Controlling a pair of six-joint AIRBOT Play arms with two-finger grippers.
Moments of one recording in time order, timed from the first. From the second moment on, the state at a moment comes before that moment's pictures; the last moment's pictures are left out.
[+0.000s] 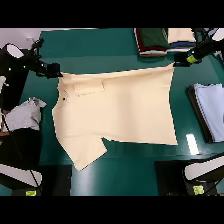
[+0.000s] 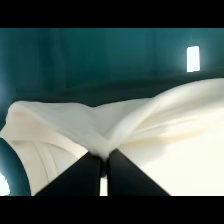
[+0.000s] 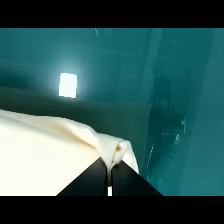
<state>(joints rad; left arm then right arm) 0.07 -1.68 1.65 1.10 -1.16 -1.36 -0.15 -1.68 1.84 -1.29 1.35 1.41</state>
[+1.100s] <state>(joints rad) 0.07 -1.46 1.37 1.23 -1.32 -1.36 -0.21 -1.34 1.19 -1.28 1.29 1.39</state>
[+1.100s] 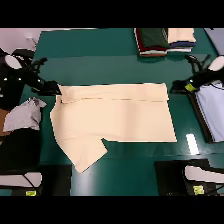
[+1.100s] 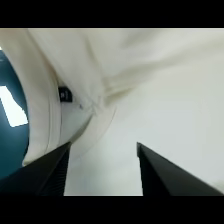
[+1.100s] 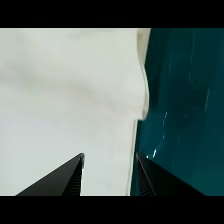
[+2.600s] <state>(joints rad) 0.07 -0.77 0.53 1.29 -1.37 -1.59 -0.20 -1.02 0.62 -1.18 1.28 1.28</state>
